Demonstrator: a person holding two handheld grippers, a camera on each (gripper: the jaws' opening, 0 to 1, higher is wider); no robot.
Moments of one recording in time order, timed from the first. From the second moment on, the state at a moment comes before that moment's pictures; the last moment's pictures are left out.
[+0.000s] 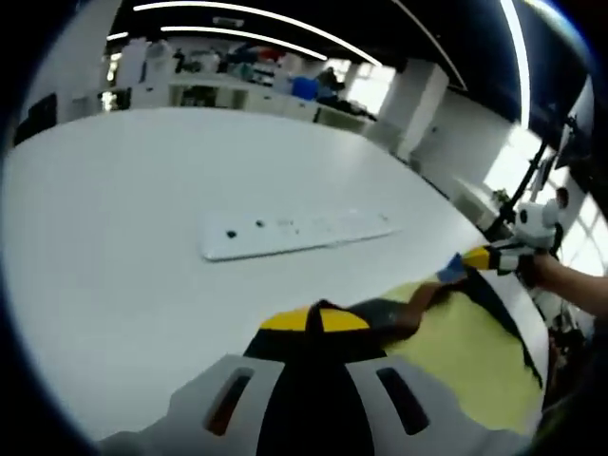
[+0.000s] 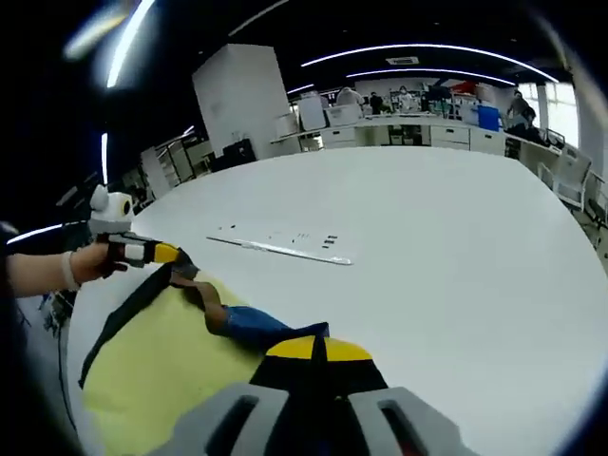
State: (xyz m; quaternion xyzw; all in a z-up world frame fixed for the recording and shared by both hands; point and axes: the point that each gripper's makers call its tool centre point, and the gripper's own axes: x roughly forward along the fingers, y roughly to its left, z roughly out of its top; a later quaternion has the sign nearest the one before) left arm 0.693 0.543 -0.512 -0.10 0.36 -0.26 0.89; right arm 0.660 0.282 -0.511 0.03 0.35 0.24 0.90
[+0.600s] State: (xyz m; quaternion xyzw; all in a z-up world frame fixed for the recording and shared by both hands) left arm 0.701 0.547 -0.510 -0.02 0.34 -0.27 0.90; right arm 0.672 0.278 -0.516 0.04 0.35 0.22 0.91
